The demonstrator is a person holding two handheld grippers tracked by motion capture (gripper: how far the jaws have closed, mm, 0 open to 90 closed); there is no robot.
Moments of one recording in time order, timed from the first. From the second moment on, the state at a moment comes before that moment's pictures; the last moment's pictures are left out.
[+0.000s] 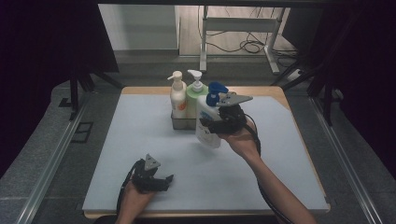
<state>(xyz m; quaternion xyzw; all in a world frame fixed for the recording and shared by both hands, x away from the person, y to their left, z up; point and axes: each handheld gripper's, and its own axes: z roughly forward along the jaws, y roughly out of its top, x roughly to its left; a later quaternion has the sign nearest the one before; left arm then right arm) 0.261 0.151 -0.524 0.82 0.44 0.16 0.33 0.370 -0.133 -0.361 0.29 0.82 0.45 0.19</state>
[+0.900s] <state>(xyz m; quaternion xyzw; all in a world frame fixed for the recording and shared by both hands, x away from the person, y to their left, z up) 0.261 0.151 -0.524 0.82 0.44 0.15 0.33 0.393 -0.165 -0.340 0.33 0.80 0.44 0.23</state>
